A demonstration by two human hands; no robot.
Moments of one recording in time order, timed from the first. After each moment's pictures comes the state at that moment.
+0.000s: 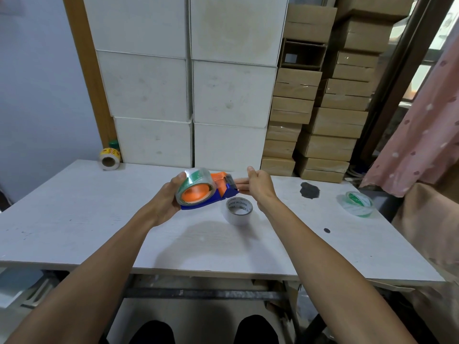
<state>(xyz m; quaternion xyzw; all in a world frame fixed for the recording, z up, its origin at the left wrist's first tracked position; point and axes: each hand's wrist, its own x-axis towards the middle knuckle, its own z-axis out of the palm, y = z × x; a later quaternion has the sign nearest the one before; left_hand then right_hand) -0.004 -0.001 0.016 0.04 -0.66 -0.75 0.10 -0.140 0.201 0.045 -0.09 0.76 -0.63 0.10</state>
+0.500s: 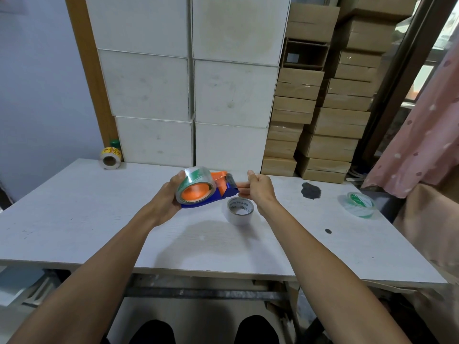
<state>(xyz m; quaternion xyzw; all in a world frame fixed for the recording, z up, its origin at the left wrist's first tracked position) -0.005 -0.003 0.014 0.04 -0.64 -0.76 0.11 -0.136 0.202 0.037 -0.08 0.76 -0.64 0.11</state>
